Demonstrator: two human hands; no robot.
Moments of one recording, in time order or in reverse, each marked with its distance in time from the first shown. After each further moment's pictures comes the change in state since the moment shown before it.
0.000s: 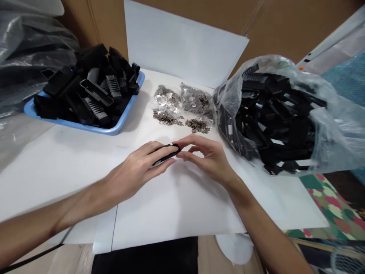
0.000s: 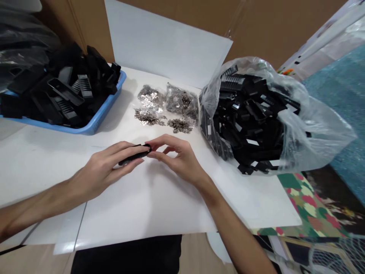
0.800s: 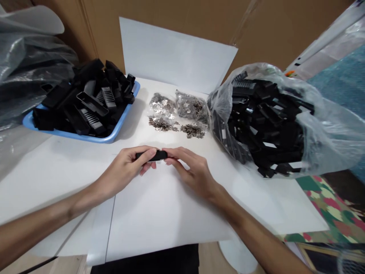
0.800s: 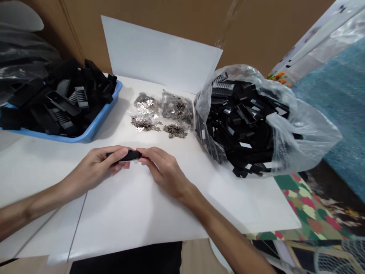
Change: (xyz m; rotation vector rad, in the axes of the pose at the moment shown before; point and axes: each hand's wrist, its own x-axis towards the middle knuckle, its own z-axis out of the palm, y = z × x) left_hand 0.012 -0.008 -0.013 -0.529 -0.066 -0.566; right_hand -0.009 0.012 0.027 -0.333 0.094 -0.372
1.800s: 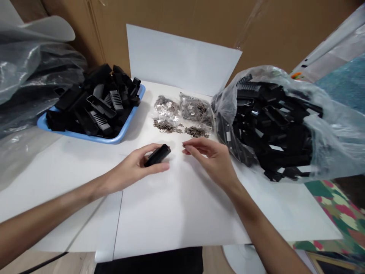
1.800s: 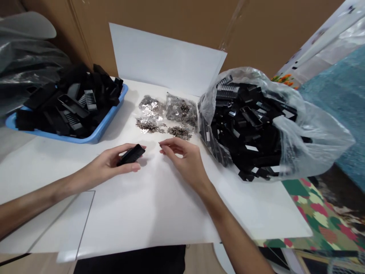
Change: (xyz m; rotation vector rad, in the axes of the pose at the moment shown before) left_hand 0.007 -0.003 -0.004 -0.031 -0.149 0.034; right_hand 0.014 0.009 -0.032 0.216 0.103 0.470
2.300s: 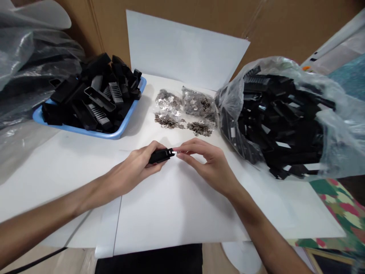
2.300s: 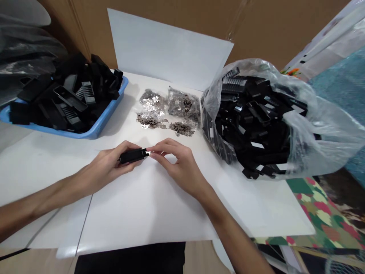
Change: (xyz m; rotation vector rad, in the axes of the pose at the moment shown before) left_hand -0.010 -0.010 0.002 0.462 0.038 0.114; right_hand -0.010 -0.015 0.012 -0.062 -0.153 -0.135
